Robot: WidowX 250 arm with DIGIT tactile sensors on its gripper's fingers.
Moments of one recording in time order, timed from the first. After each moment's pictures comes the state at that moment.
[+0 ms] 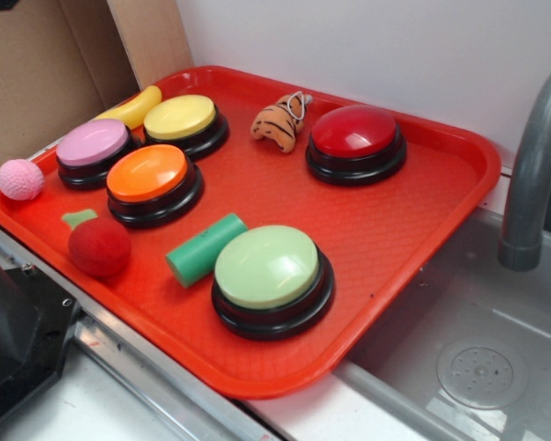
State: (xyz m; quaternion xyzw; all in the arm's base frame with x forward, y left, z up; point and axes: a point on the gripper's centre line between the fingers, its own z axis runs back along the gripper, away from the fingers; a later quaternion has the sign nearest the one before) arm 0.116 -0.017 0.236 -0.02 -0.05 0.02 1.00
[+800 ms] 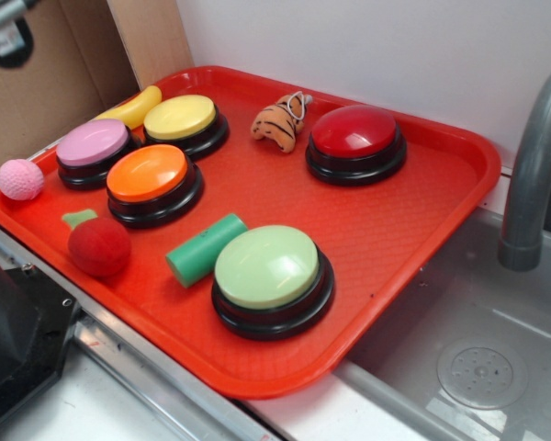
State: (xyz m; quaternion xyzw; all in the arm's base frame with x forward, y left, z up) arm 0.114 -0.004 0.192 -0.02 -0.04 0.03 1.00
